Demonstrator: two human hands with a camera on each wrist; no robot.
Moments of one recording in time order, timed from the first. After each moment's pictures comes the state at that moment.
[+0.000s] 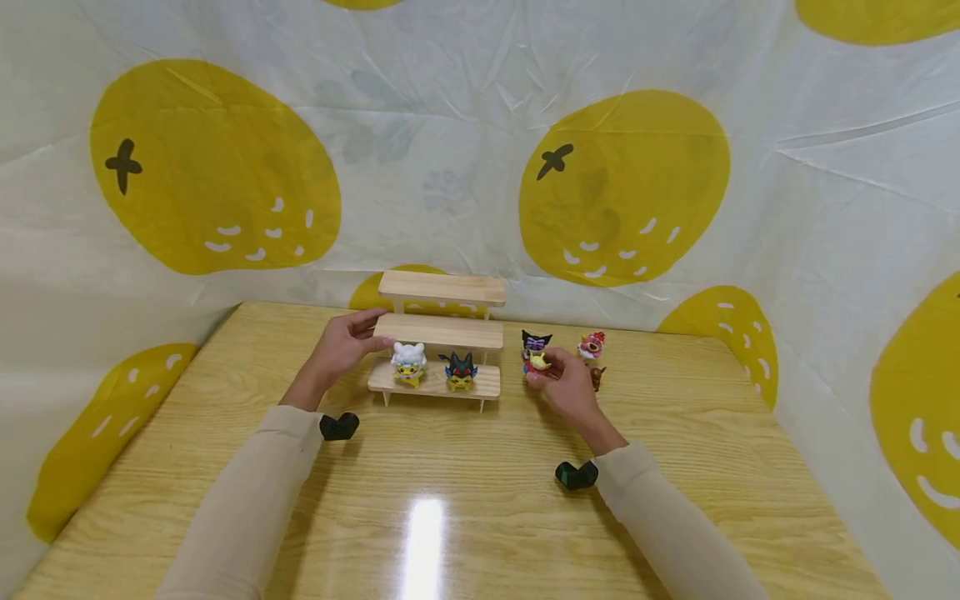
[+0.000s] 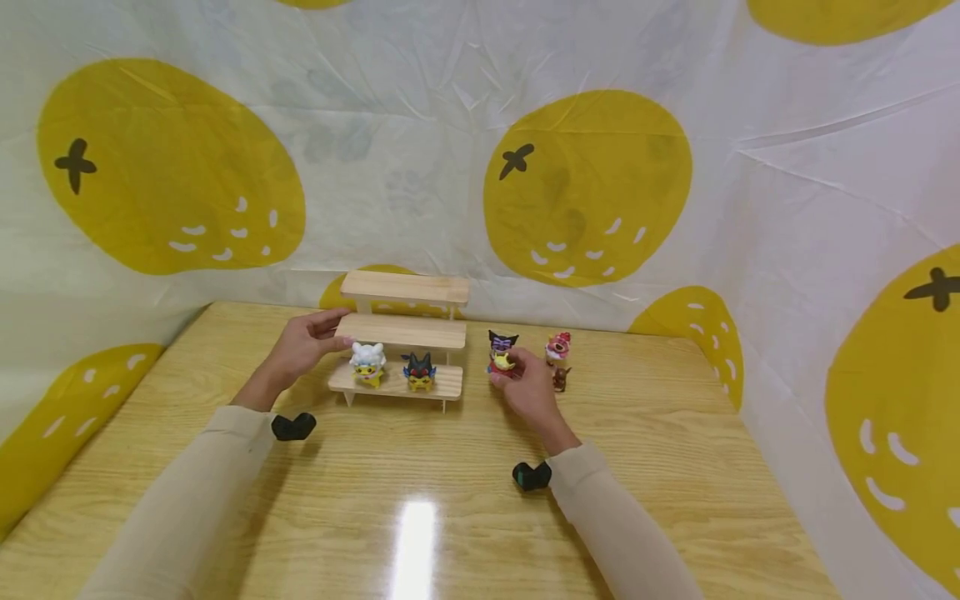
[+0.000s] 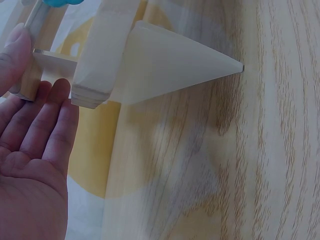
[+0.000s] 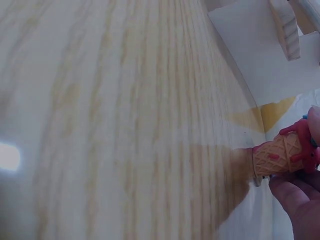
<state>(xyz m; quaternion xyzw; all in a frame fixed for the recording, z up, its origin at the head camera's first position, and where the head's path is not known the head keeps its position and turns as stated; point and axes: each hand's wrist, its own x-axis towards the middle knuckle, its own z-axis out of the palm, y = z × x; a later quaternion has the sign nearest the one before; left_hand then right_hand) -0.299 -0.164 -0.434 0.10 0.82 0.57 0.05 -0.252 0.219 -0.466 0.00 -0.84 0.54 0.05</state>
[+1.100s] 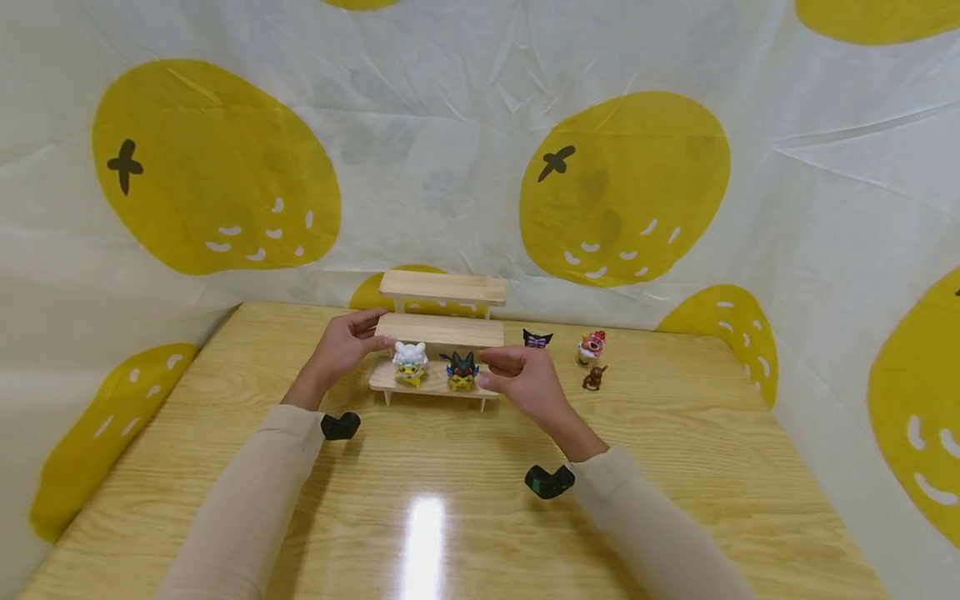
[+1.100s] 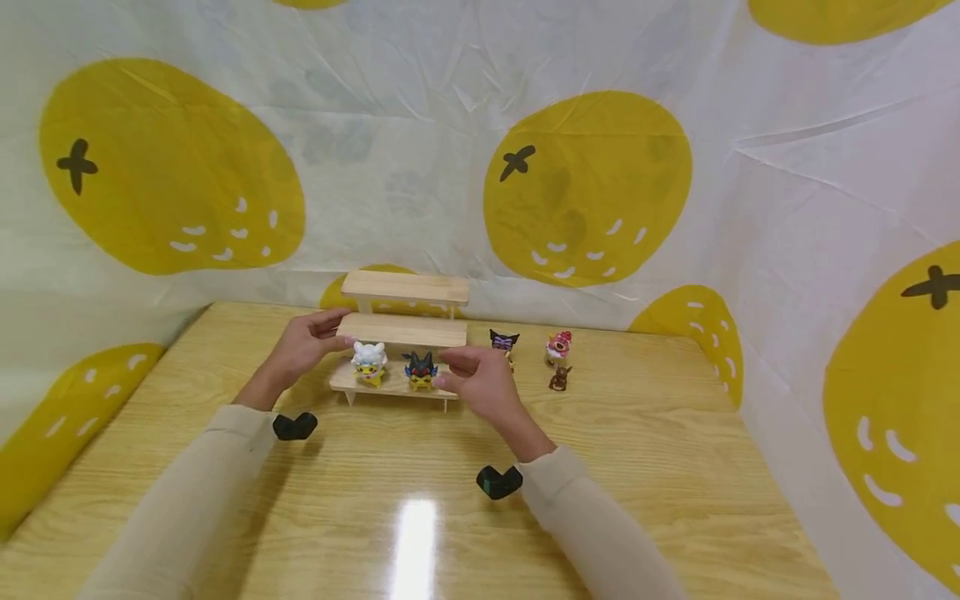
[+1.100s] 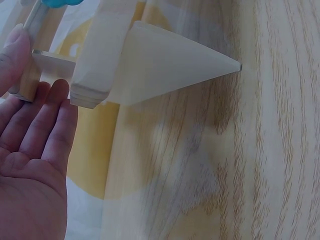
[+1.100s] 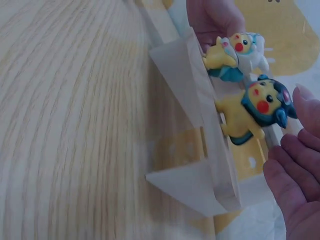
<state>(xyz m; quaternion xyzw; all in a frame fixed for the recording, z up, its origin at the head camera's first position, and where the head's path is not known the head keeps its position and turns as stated) -0.297 -0.164 -0.430 0.11 0.82 0.57 0.06 -0.221 0.157 -0.412 0.13 -0.80 0.59 -0.02</state>
